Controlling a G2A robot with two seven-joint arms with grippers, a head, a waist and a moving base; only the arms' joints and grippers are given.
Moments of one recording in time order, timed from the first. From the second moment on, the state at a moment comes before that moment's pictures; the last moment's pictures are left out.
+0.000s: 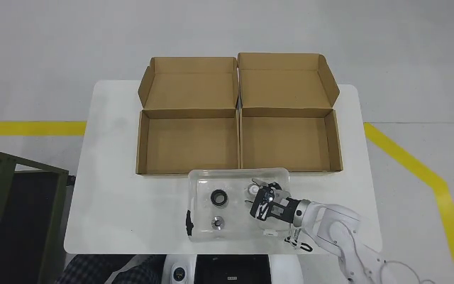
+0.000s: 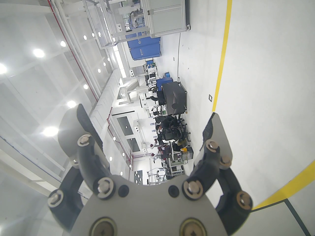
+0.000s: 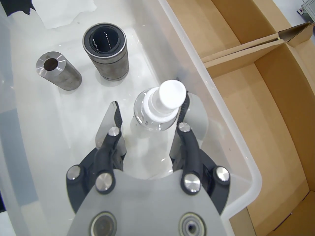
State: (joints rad) left arm -0.01 -0.37 -0.75 -1.25 2.03 -0.40 0.22; right arm -1.55 -1.09 1.21 -1.99 -1.58 -0.66 0.31
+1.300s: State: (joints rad) left arm -0.01 -0.37 -0.75 -1.25 2.03 -0.40 0.22; right arm -1.59 -1.06 1.44 -1.93 -0.79 -0.82 0.16
